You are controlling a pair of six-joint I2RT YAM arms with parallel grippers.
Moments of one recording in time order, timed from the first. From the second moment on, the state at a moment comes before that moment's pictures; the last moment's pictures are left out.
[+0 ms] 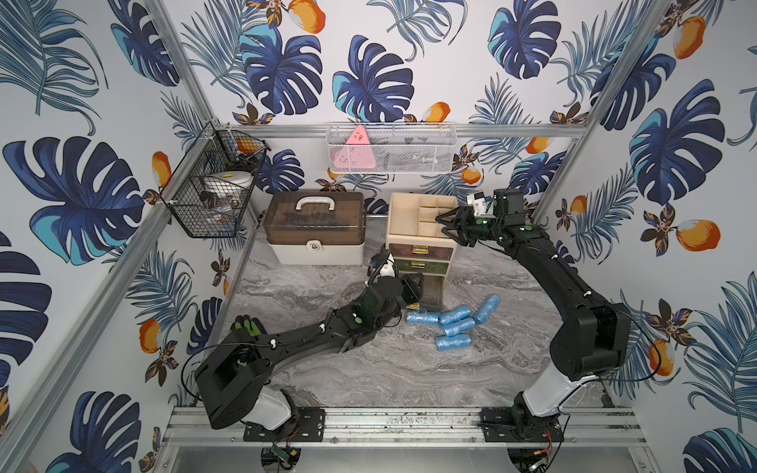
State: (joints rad) left arm -0.78 1.48 0.96 0.13 -0.21 -1.00; right arm 0.18 1.72 1.58 -0.43 -0.68 0.88
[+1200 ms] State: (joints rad) left arm -0.60 1.74 1.10 -0.28 0.03 -0.58; right arm 0.14 1.38 1.24 -0.79 -0.30 0.58
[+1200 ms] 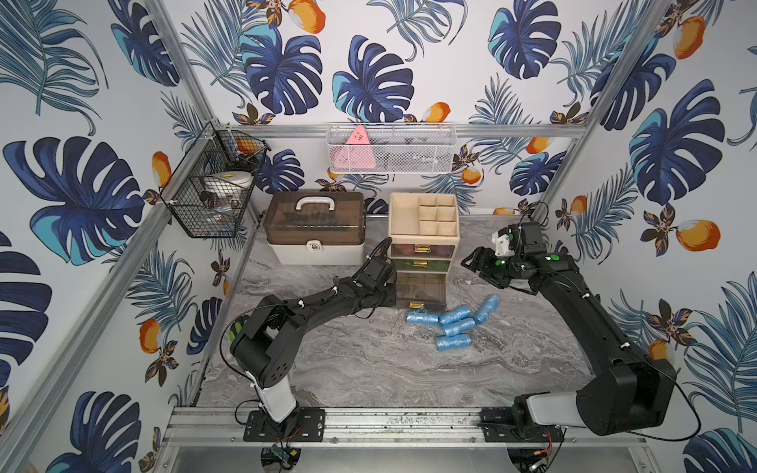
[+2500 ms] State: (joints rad) left arm -0.57 1.77 1.21 -0.29 0.05 -0.57; right arm 0.00 1.64 0.94 -0.68 -0.19 0.53
